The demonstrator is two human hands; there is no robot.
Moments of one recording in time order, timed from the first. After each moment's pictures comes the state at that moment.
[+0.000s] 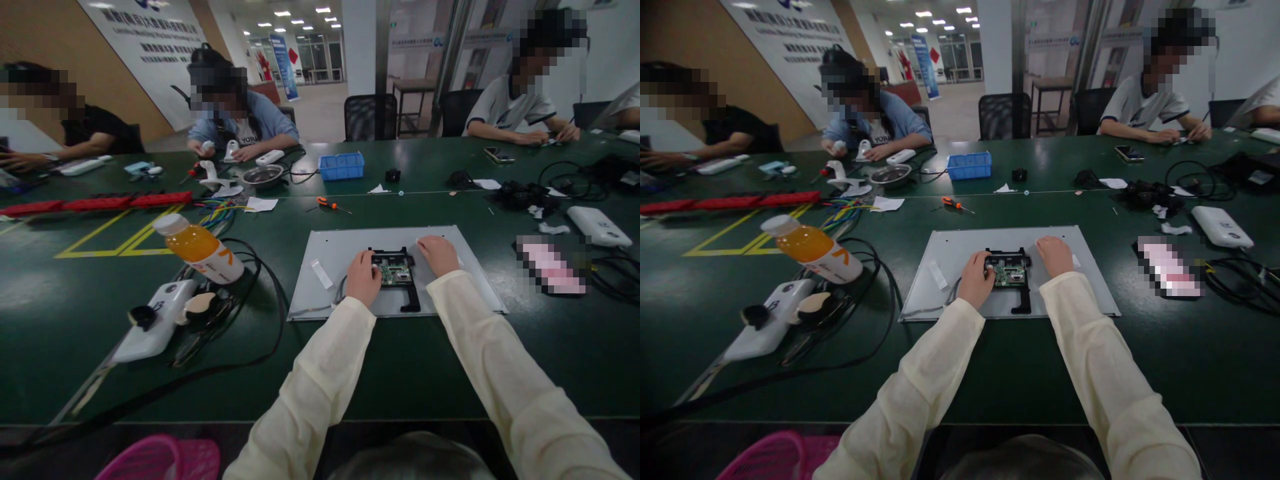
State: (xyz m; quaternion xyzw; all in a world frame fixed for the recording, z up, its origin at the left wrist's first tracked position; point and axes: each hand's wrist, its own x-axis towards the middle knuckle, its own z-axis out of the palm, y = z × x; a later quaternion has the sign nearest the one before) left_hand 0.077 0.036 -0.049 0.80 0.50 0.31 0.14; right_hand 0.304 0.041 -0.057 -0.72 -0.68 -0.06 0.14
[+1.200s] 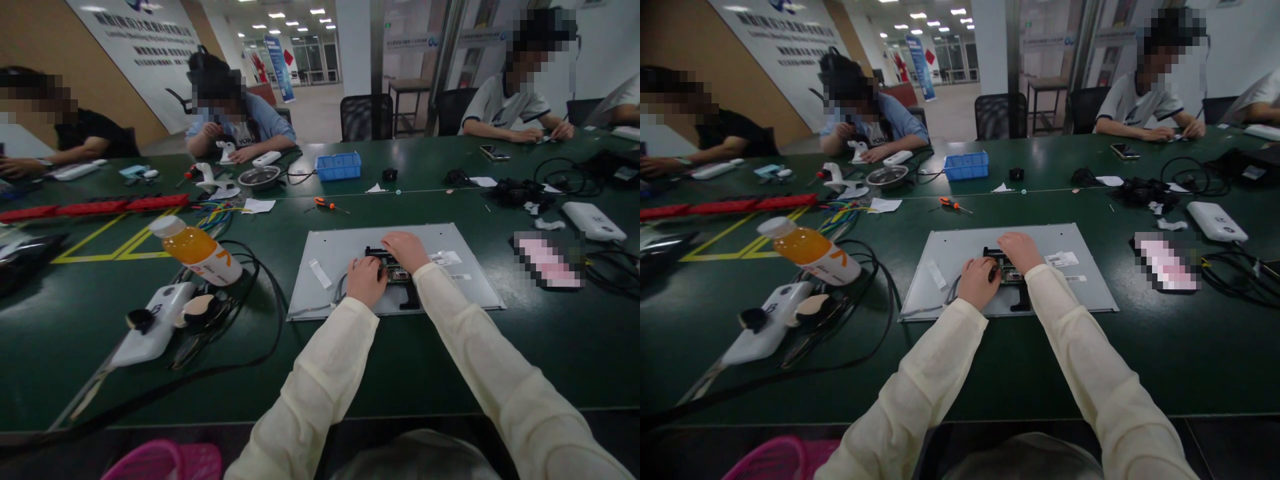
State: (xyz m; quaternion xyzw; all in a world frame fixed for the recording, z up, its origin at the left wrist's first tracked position) left_hand 0.082 0.025 -0.042 0.85 0.48 0.21 0.05; right_hand 0.237 0.056 -0.025 -0.60 -0.79 -0.07 0.15
